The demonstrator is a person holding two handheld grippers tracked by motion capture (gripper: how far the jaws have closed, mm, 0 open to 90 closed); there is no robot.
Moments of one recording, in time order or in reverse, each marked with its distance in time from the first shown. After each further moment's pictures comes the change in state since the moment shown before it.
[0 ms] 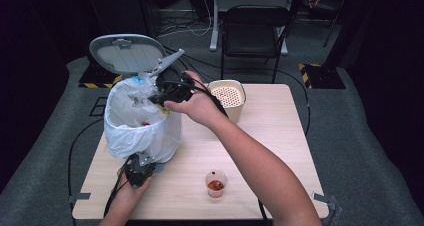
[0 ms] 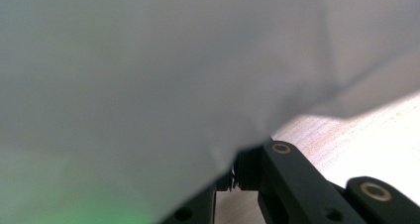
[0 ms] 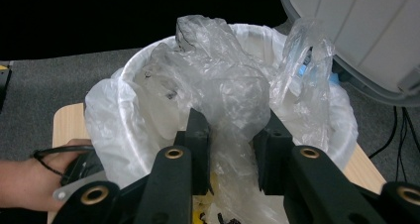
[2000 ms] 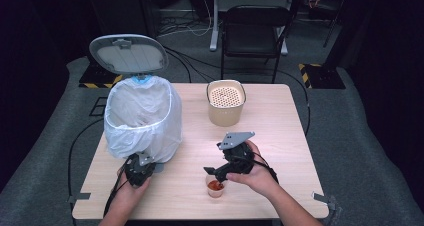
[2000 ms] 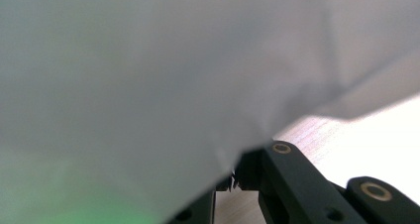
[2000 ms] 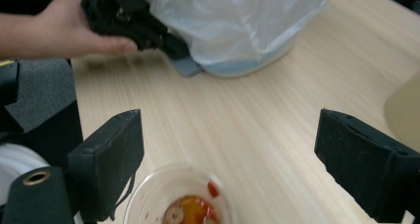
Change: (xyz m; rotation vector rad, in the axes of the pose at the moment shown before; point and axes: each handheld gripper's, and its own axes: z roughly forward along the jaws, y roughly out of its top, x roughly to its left) left arm 0.001 0.000 0.001 -0.004 -0.009 0.011; right arm 0.055 -0.225 -0.044 0.015 -0.019 0.173
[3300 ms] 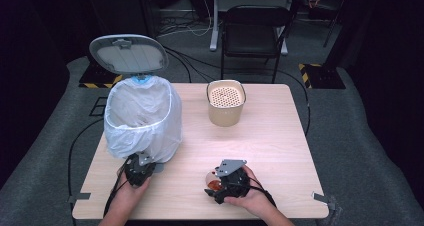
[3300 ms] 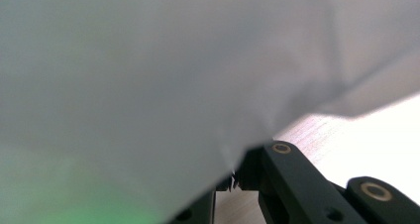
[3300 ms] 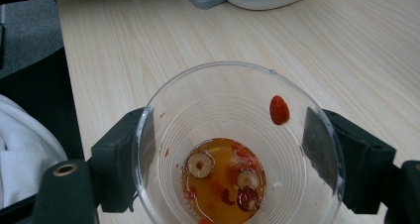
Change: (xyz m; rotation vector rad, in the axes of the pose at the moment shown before) left arm 0.000 0.000 0.000 -0.003 -0.002 -0.004; right arm 0.026 -0.064 0.039 0.072 -0.019 -0.029
